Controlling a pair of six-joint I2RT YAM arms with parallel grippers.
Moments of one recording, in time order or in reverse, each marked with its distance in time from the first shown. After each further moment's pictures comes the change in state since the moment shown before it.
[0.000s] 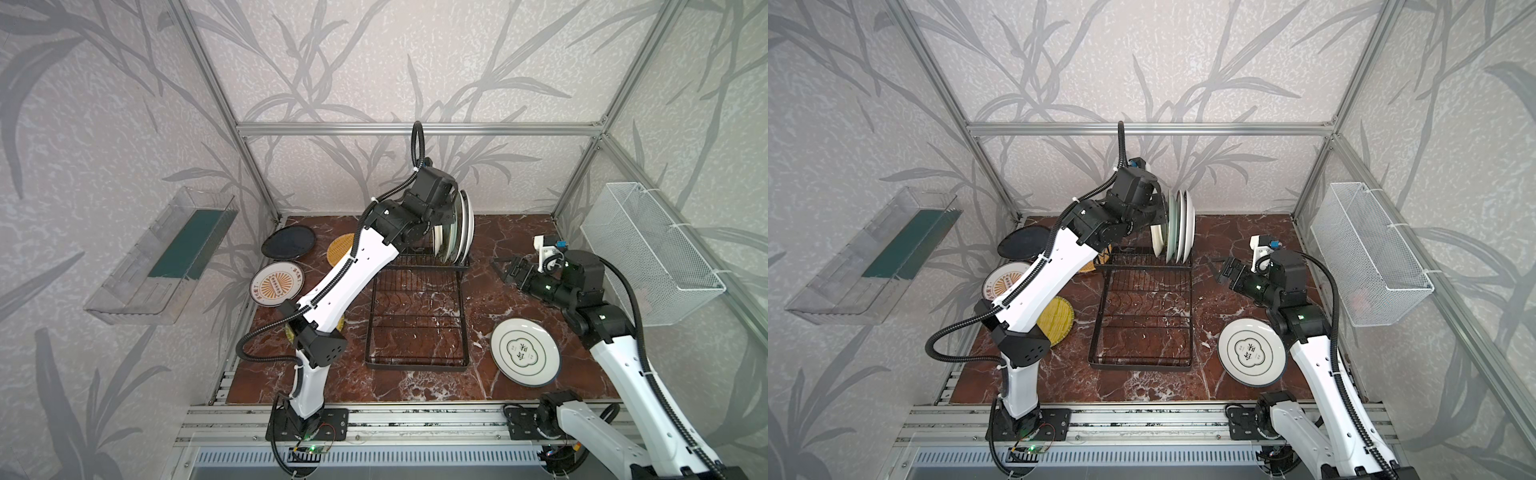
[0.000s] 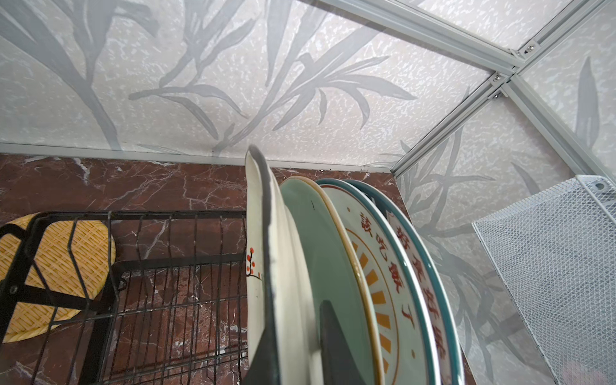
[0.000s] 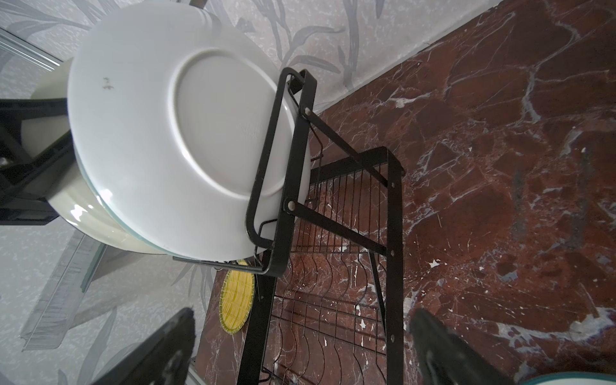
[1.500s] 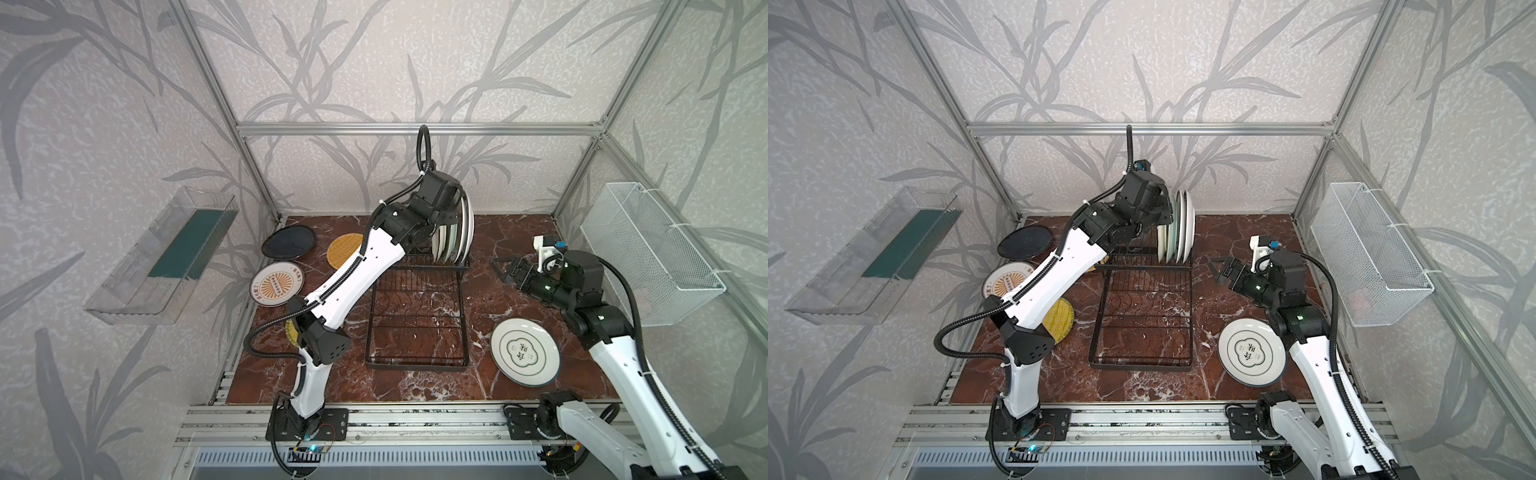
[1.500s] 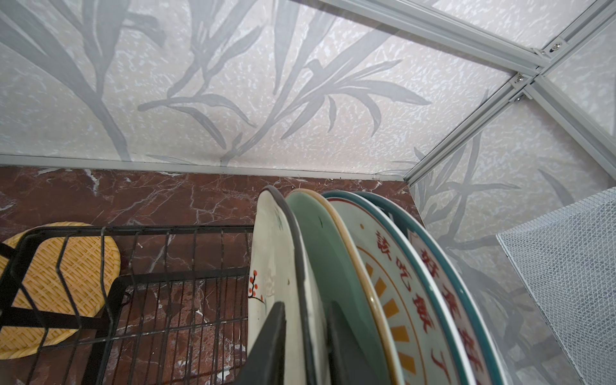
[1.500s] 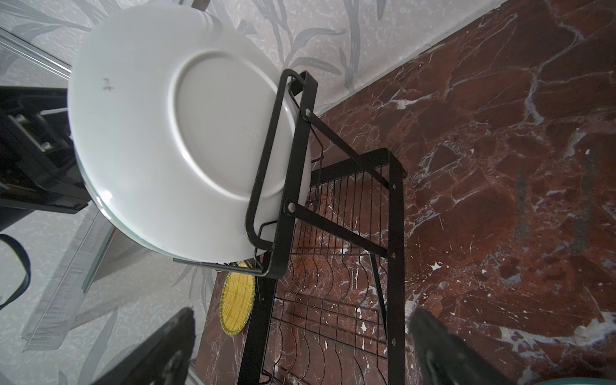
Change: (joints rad) left arm 0.000 0.022 -0.036 0.075 -0.055 0.027; right arm 0.001 -0.003 -0.013 0.023 0.000 0.006
